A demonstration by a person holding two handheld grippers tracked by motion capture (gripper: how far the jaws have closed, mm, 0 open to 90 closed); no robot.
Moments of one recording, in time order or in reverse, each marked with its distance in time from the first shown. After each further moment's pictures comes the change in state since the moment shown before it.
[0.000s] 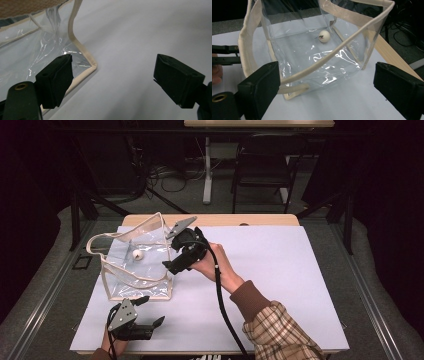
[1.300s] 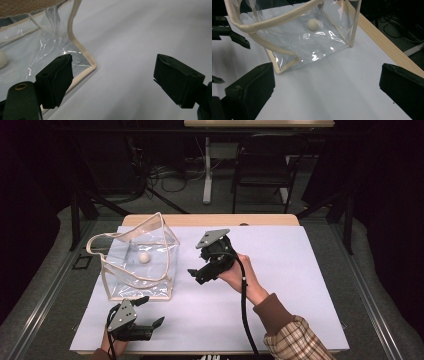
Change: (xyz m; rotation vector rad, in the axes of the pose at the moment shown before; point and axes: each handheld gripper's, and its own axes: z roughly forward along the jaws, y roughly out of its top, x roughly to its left) left arm 0.000 -0.001 -0.001 0.000 -0.006 0.004; right arm -0.012 -0.059 -0.034 -0.007 -0.058 0.039
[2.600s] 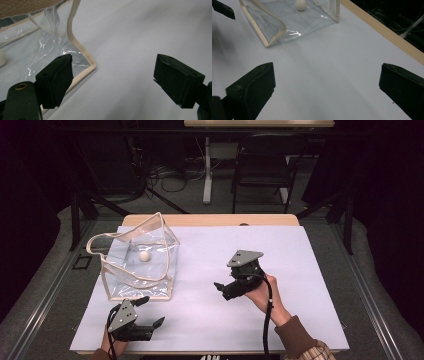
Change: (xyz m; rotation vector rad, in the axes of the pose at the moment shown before) left arm -0.001 0.000 0.000 0.002 0.003 0.003; right arm -0.004 -0.079 -0.033 -0.024 -0.087 0.067
